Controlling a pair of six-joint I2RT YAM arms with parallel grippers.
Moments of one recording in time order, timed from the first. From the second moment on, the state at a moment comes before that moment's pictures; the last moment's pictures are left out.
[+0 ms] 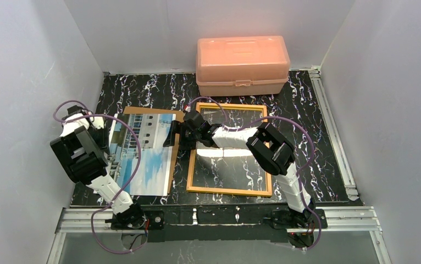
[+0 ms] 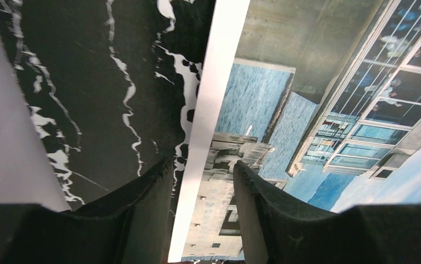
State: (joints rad) left arm 0.57 1.81 1.27 -0.87 0.08 0.43; right arm 0.96 2.19 1.49 0.05 -0.25 0.94
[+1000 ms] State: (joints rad) left arm 0.49 1.80 1.18 -0.84 0.05 0.40; right arm 0.96 2.19 1.48 0.08 -0.25 0.97
